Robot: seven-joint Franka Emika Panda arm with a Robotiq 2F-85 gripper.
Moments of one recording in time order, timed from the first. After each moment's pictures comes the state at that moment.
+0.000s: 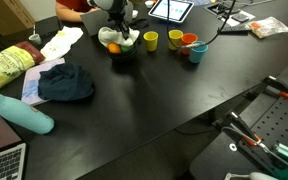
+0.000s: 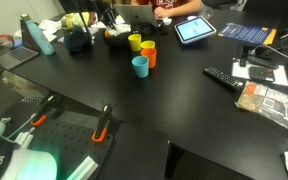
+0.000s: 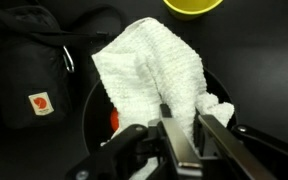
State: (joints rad) arm 0.22 1.06 0.08 -1.08 -0.37 2.20 -1.02
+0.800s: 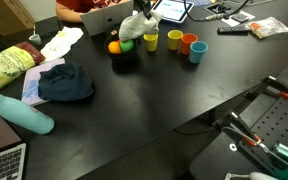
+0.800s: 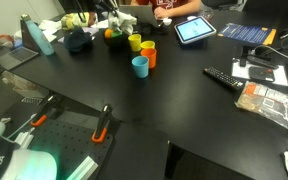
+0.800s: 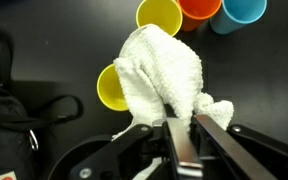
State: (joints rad) arm 0.20 0.76 0.04 -1.34 -0.42 1.90 -1.02
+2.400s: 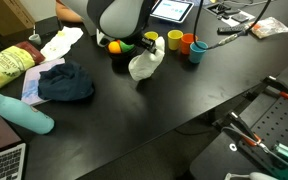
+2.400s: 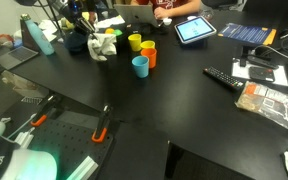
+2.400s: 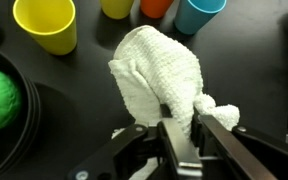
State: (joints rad) arm 0.29 0.69 0.23 -1.70 -0.74 1.90 -0.91
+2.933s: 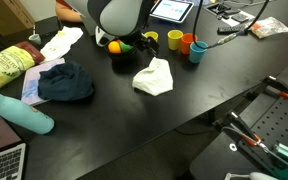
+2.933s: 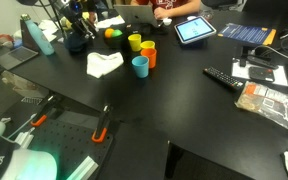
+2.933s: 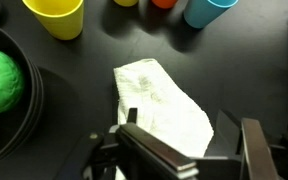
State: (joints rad) arm 0.26 0.69 0.24 -1.70 -0.72 1.94 -1.00
